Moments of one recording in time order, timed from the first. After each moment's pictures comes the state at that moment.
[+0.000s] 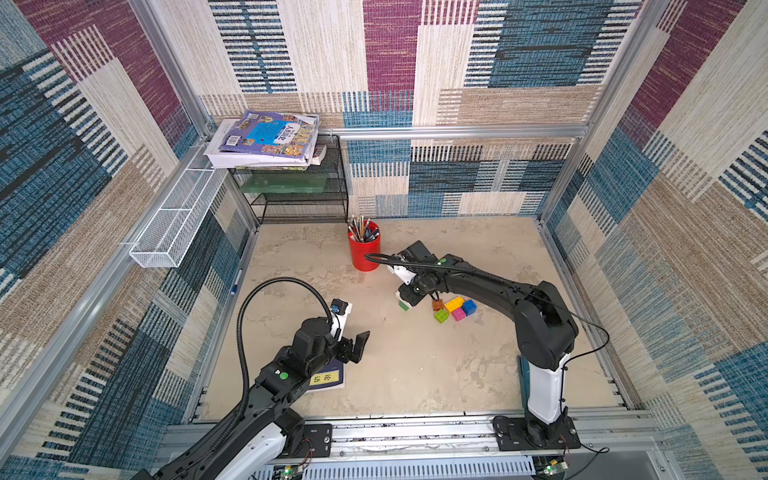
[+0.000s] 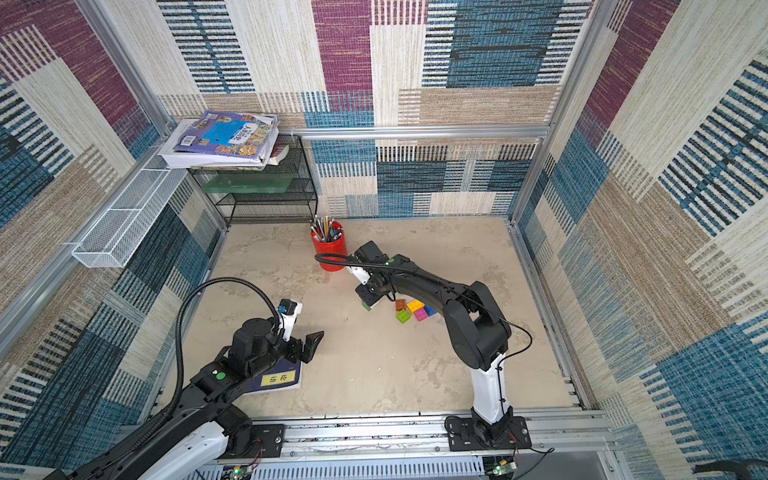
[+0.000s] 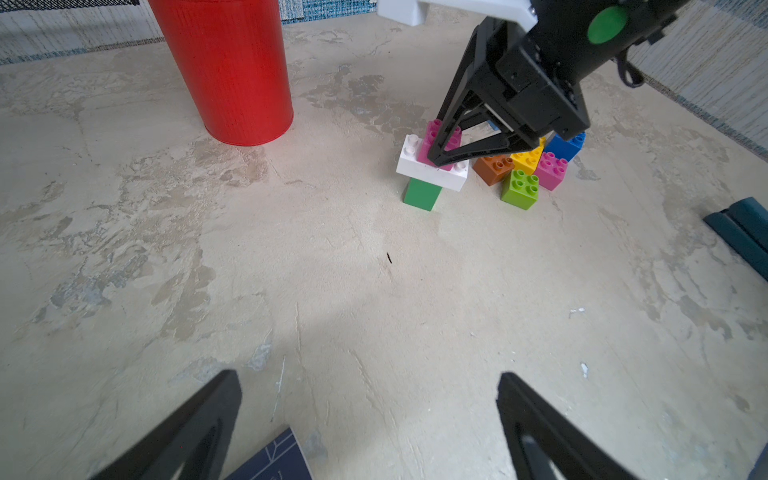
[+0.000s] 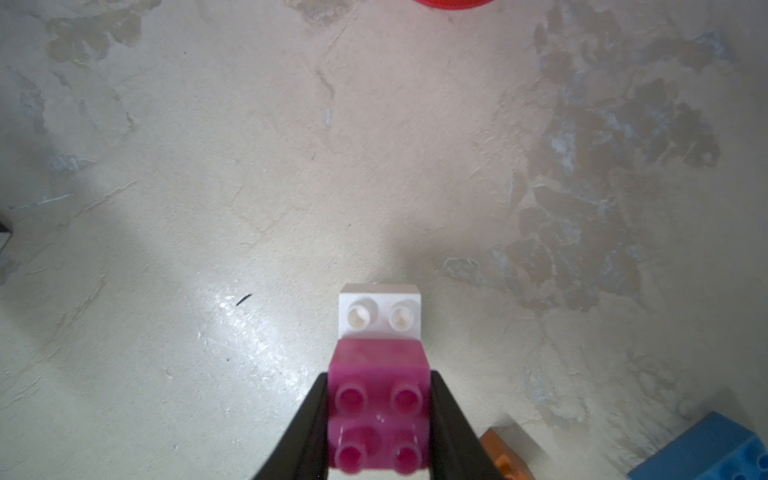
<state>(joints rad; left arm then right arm) -0.56 0.71 0.38 -0.20 0.00 -0.12 0.67 1.96 1.52 -0.66 -0.05 -0.12</state>
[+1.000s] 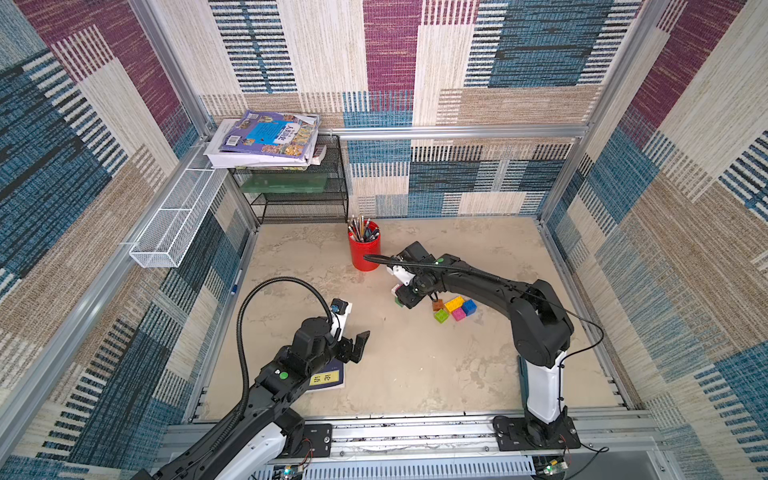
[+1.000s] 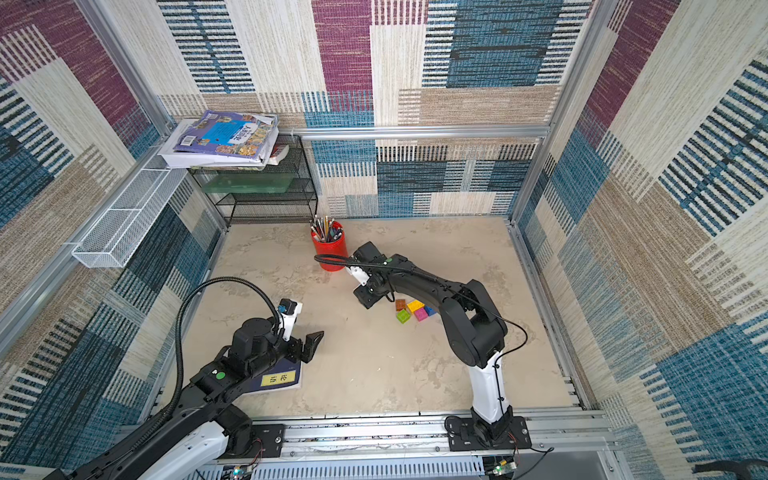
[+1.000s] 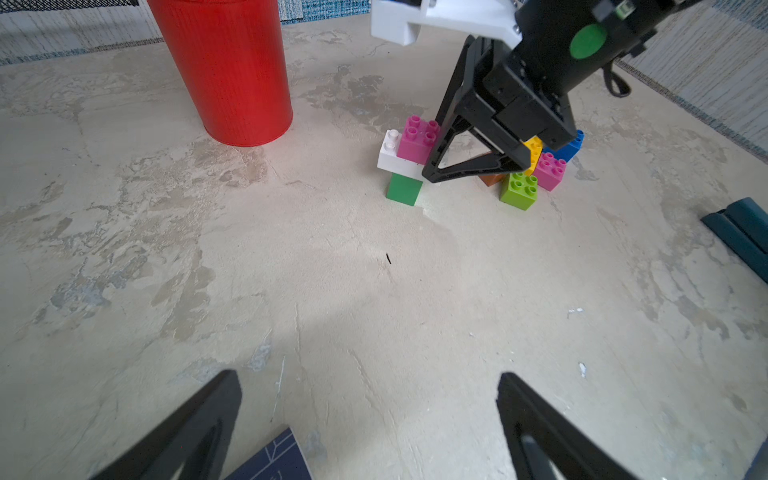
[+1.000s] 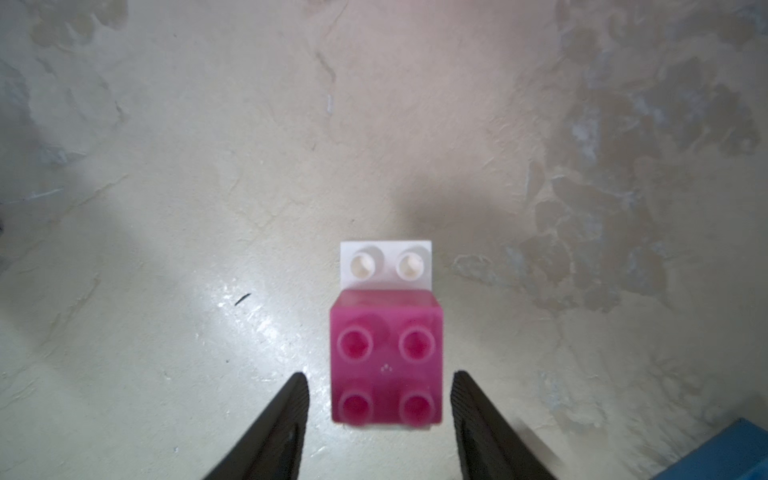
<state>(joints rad) -0.56 0.71 0.39 -0.20 0.01 -0.12 0.67 1.97 1.54 -0.68 -0.06 -0.10</state>
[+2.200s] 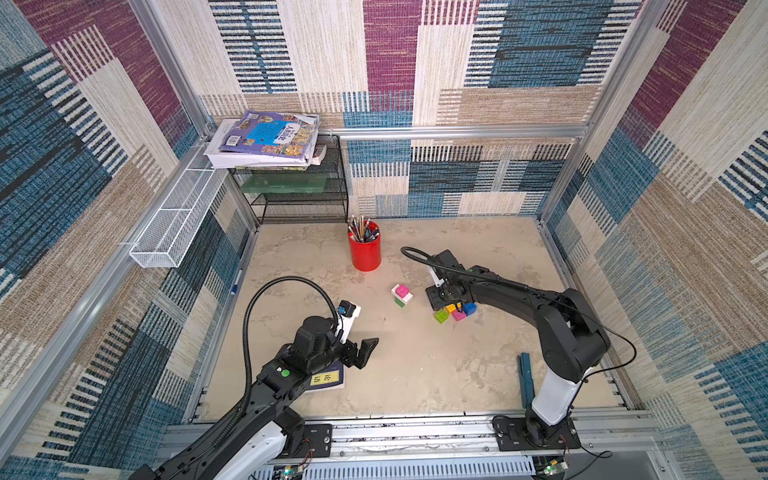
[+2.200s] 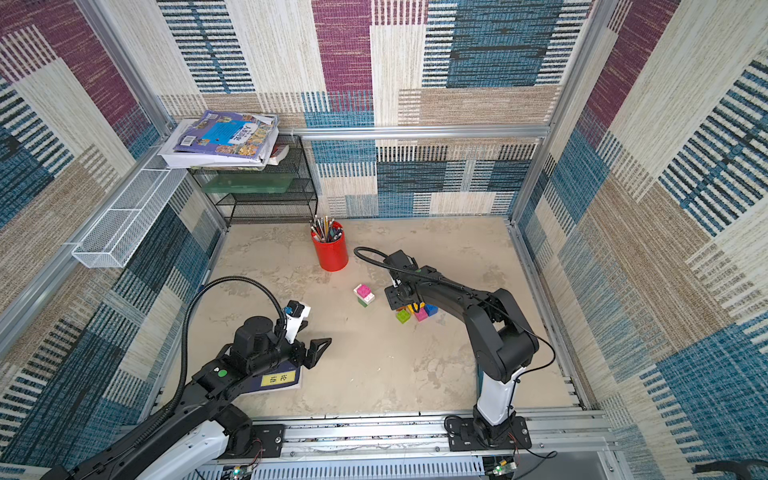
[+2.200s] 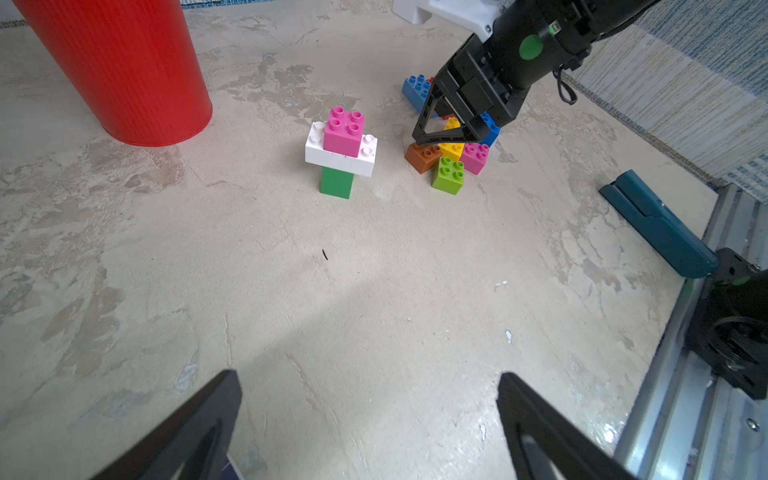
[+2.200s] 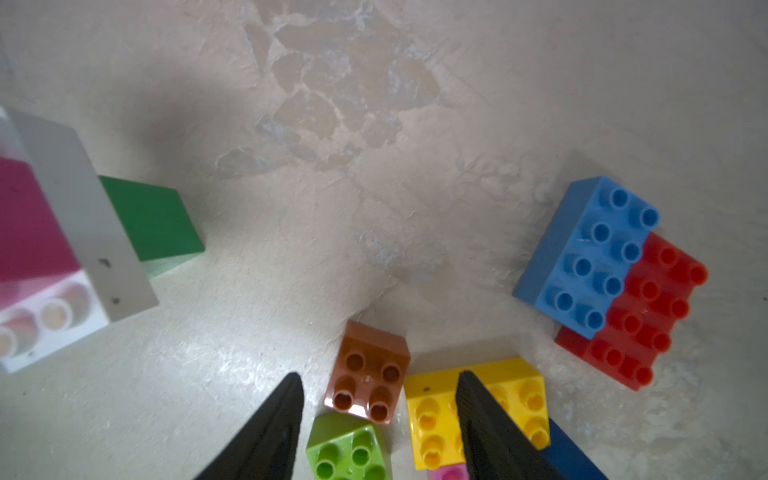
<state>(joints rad) -0.56 0.74 0.40 -0.20 0.19 -0.10 0.55 1.80 1.21 -0.54 0.13 0.16</state>
